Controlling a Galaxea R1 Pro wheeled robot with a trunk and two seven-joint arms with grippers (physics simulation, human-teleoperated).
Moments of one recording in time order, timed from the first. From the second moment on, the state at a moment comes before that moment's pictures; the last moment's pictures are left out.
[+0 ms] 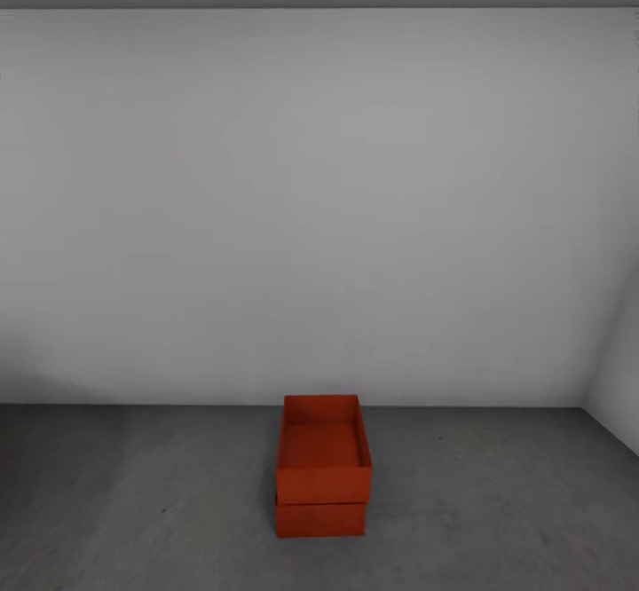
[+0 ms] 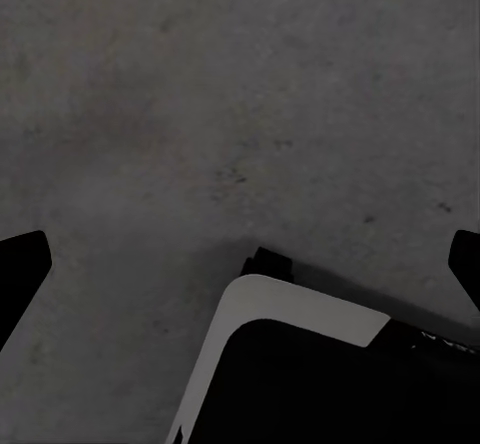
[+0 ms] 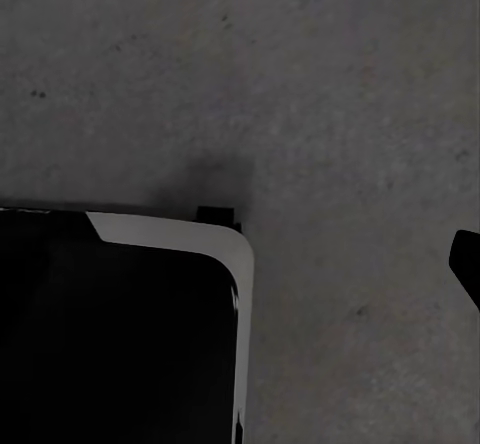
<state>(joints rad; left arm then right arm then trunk) -0.24 0.07 -0.21 -0.02 0.53 -0.03 0.12 -0.13 -0.09 0.05 0.03 0.00 -0.21 0.08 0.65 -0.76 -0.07</state>
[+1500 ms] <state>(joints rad) -0.18 0.05 -0.22 -0.02 0.51 -0.13 0.12 -0.13 -0.08 0.05 0.03 0.01 -0.20 0.07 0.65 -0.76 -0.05</state>
